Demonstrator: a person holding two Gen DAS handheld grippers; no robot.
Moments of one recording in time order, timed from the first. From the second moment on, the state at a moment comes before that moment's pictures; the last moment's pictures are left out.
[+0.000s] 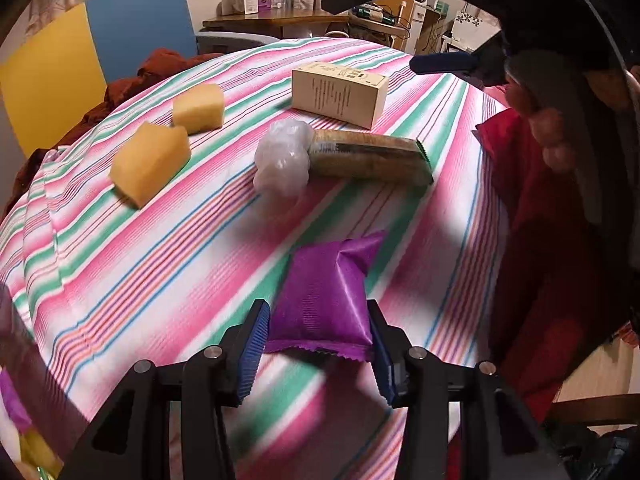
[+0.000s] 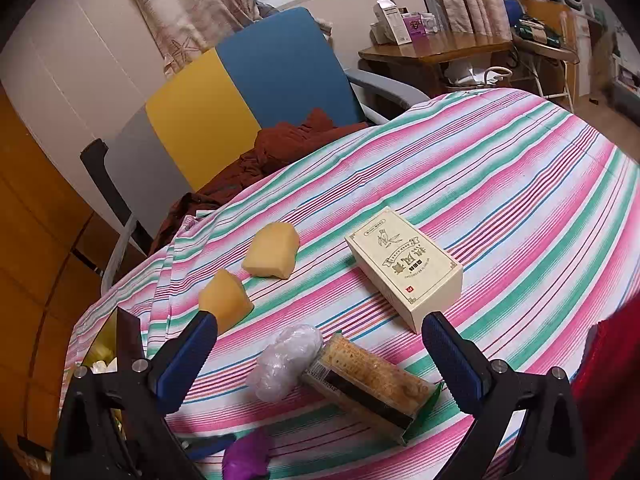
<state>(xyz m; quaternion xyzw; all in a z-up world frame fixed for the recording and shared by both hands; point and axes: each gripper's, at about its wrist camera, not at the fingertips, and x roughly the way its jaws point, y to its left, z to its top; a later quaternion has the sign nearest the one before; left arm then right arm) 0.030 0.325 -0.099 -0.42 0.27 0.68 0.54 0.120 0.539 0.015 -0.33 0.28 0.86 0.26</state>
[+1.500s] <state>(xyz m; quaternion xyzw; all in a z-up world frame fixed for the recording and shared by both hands) 0.028 0.282 -0.104 -0.43 0.18 0.72 0.51 0.108 0.536 0.001 -0.38 0.26 0.85 0.27</state>
